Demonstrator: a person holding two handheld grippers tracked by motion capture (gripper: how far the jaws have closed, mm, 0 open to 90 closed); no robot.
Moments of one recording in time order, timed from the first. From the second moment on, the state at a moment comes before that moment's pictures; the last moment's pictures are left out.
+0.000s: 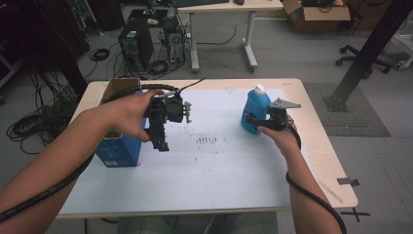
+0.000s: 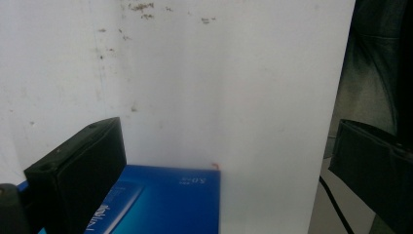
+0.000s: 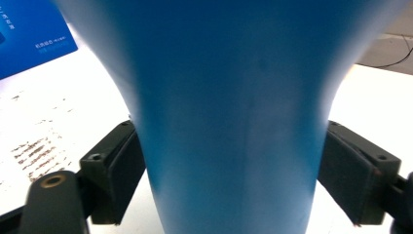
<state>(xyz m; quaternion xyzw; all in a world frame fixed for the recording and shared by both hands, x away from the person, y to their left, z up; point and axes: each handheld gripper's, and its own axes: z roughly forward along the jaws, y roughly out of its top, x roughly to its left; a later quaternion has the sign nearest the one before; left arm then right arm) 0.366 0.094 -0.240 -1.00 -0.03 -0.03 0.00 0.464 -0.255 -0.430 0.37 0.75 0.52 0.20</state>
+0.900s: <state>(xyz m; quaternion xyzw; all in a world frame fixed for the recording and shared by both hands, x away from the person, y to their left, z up) 0.366 0.091 -0.239 -1.00 -0.03 -0.03 0.00 0.462 -0.252 -0.432 0.34 0.75 0.52 0.22</state>
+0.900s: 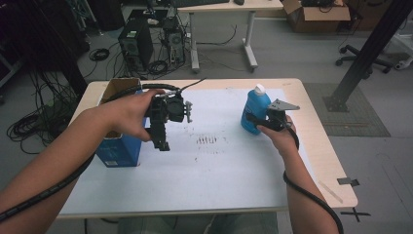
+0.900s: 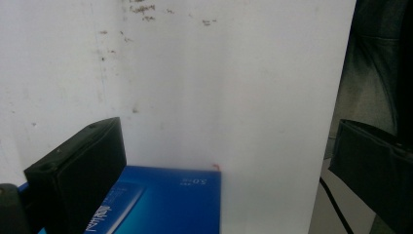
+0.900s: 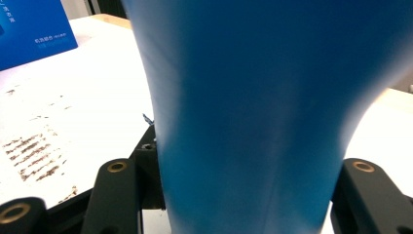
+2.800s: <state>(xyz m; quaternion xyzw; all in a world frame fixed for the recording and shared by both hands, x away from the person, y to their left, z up) 0.364 0.072 -0.211 -1.00 -0.01 -0.04 -0.02 0.395 -0.232 -0.353 0.07 0.82 0.56 0.08</state>
